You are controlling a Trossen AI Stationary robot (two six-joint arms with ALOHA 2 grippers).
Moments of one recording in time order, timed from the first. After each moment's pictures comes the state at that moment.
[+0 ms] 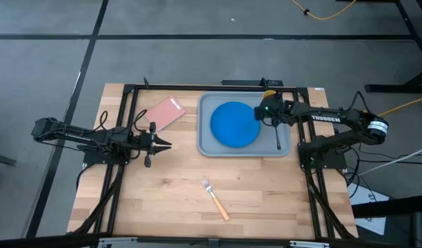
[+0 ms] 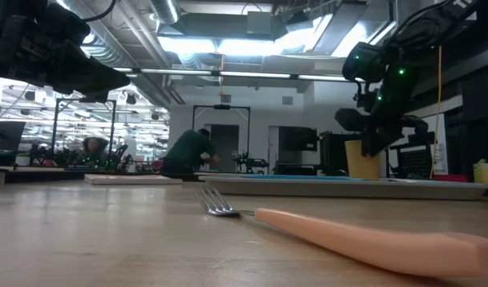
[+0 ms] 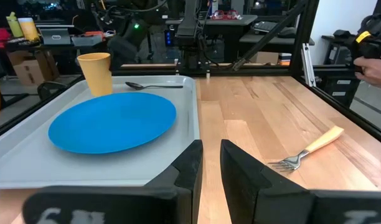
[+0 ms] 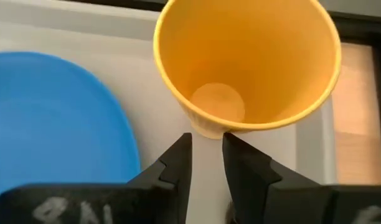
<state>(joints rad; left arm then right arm) -0.08 0.39 0.01 0.33 -0.09 -0.02 -0.51 1.28 0.65 -0.45 0.50 0.78</state>
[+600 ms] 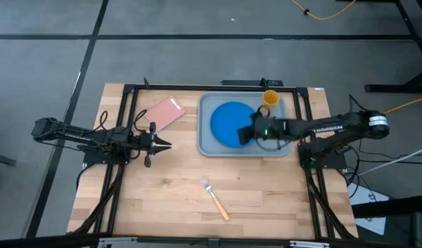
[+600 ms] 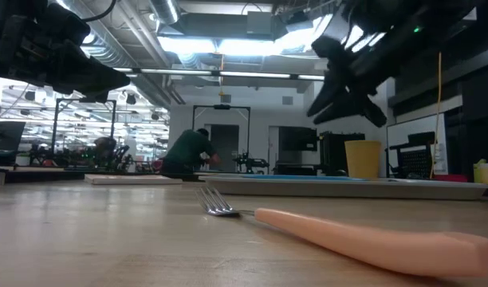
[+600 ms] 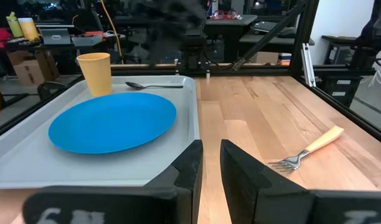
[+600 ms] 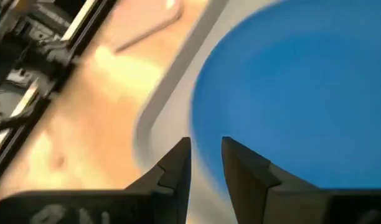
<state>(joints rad) -0.08 0.39 0.01 0.33 -0.09 -0.02 -0.06 1.27 0.65 -0.05 0.26 0.93</state>
